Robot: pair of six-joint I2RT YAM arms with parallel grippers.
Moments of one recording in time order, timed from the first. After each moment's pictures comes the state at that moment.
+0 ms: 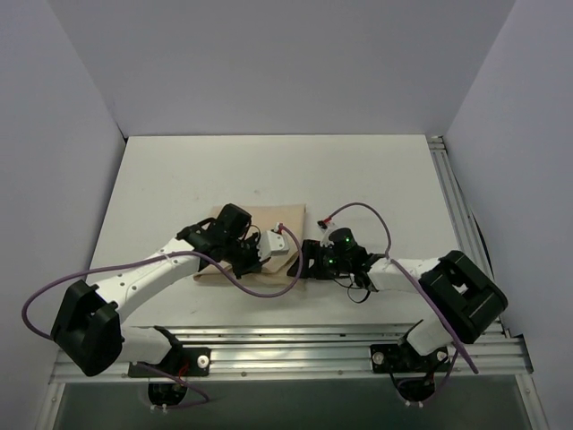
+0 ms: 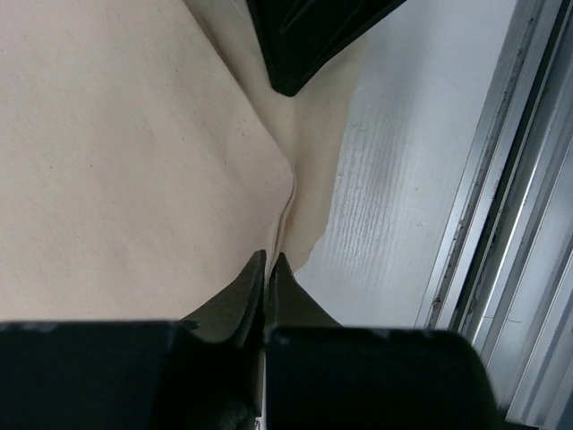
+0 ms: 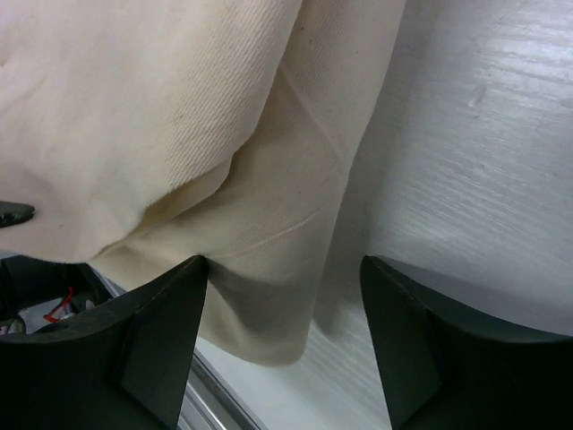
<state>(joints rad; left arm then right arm) -0.69 1.33 0.94 -0.61 0.39 0.55 0.66 1.46 0.48 0.29 -0.31 0.72</state>
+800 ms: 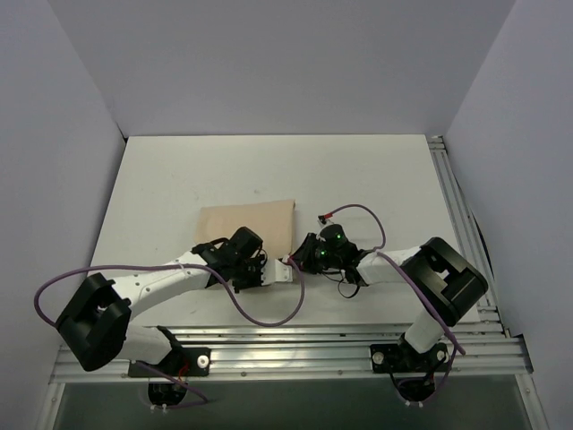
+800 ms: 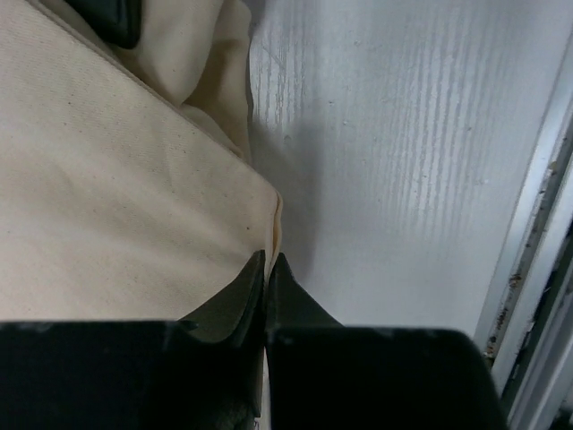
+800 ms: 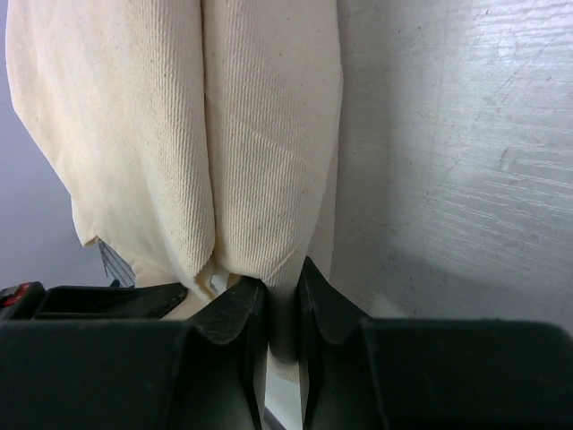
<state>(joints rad) -0.80 1.35 0.80 -0.54 0.22 0.70 0.67 1.64 0.54 0.48 -0.26 1.04</state>
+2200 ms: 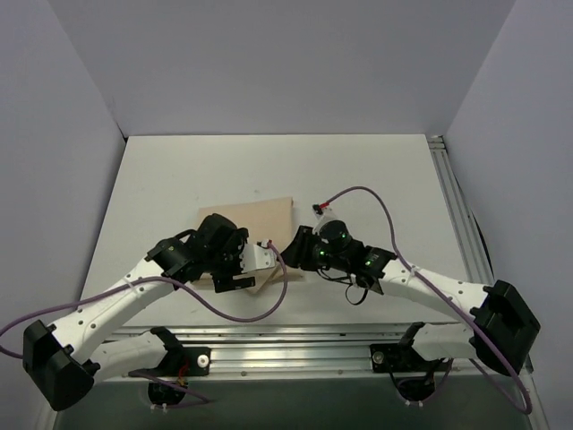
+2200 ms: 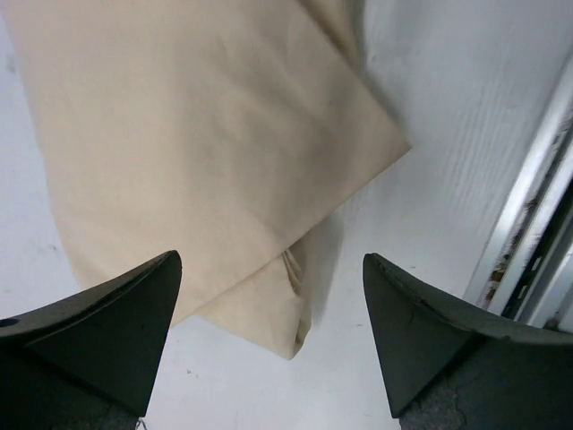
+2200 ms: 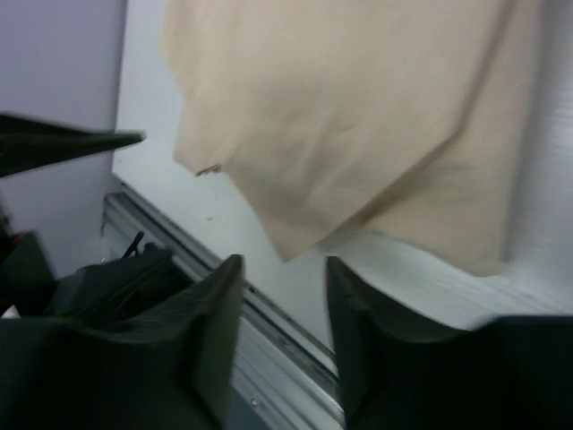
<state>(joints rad) -0.77 1.08 0.97 -0.84 0.11 0.71 0.81 1.22 0.69 -0.01 -0.09 0.88</state>
